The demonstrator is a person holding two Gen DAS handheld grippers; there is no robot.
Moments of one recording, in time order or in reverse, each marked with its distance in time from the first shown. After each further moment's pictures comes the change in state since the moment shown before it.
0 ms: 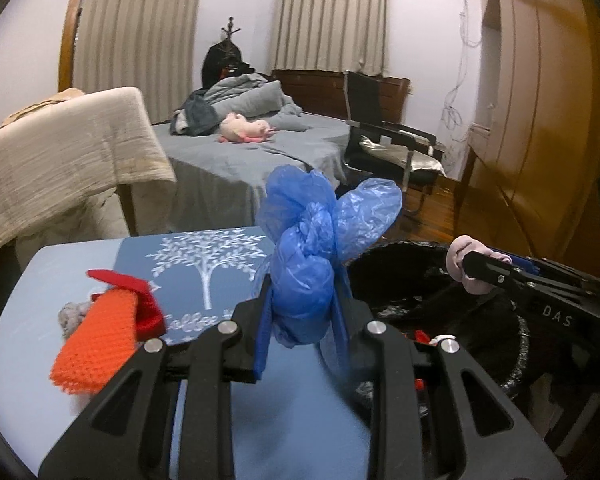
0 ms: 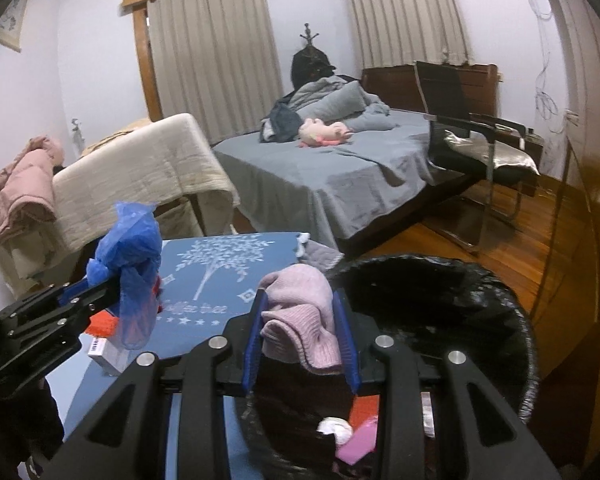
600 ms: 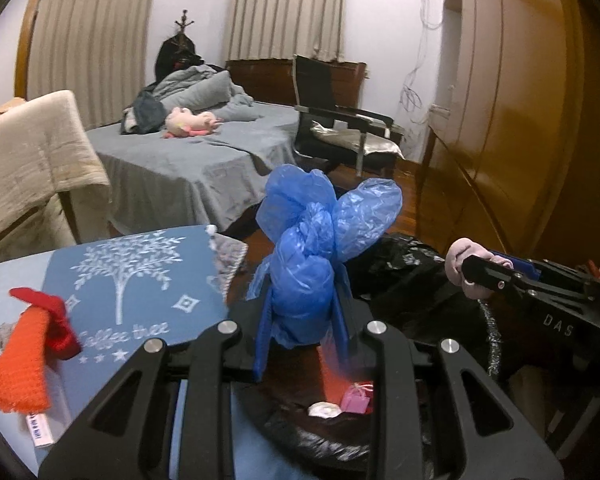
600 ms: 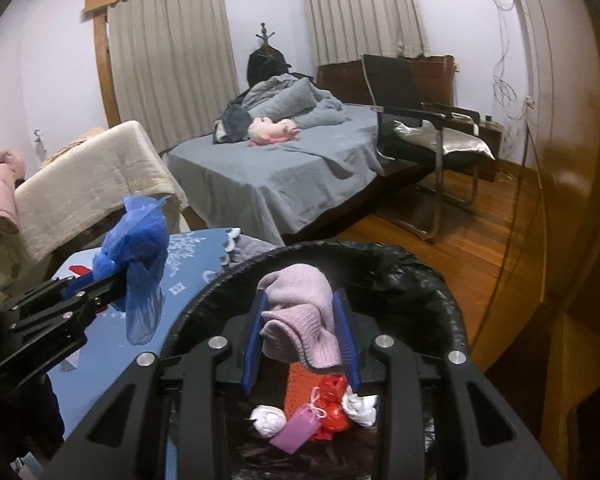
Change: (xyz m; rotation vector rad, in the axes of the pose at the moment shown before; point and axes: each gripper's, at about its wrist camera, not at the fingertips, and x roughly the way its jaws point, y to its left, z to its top) left arm 0.057 -0.065 0.004 0.067 0.040 -0.139; right arm -0.018 -0.072 -0.013 0.063 0.007 -0.134
